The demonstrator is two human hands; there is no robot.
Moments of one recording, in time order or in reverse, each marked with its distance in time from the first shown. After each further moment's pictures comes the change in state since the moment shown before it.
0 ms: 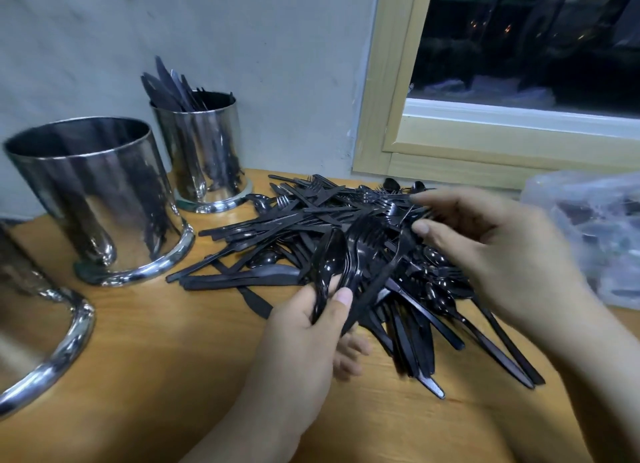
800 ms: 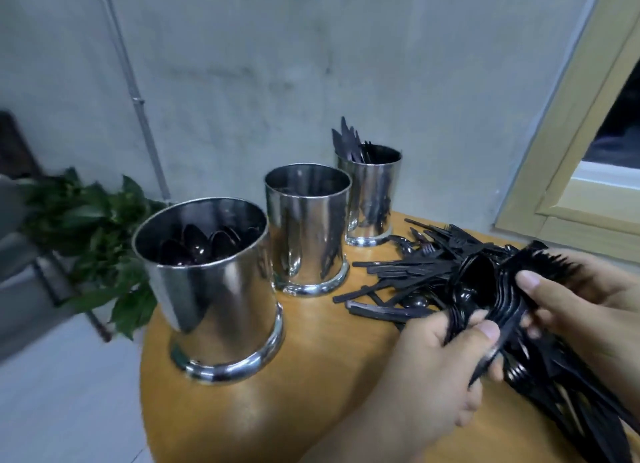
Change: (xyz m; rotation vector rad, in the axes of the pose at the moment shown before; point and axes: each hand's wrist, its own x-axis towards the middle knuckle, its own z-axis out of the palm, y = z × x) left_hand -0.015 0.034 -0.070 -0.151 -0.192 0.071; right_hand 0.012 -0.076 0.059 0.437 -0.145 0.203
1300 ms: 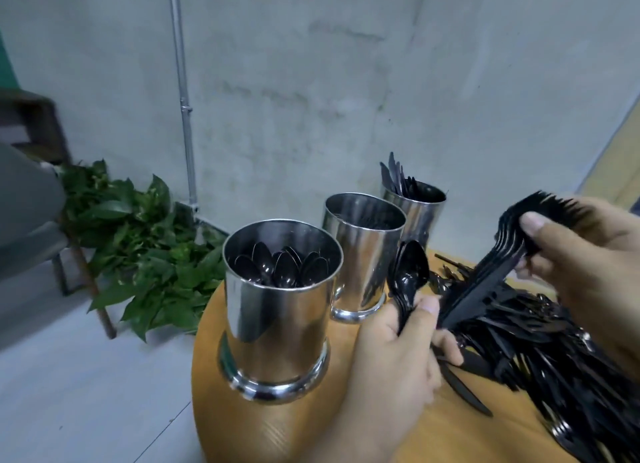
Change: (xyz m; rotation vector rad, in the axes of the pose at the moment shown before) left_hand -0.033 0.036 -0.076 -0.142 0.233 0.165; right_hand 0.045 -0.091 0.071 0.085 0.010 -0.247
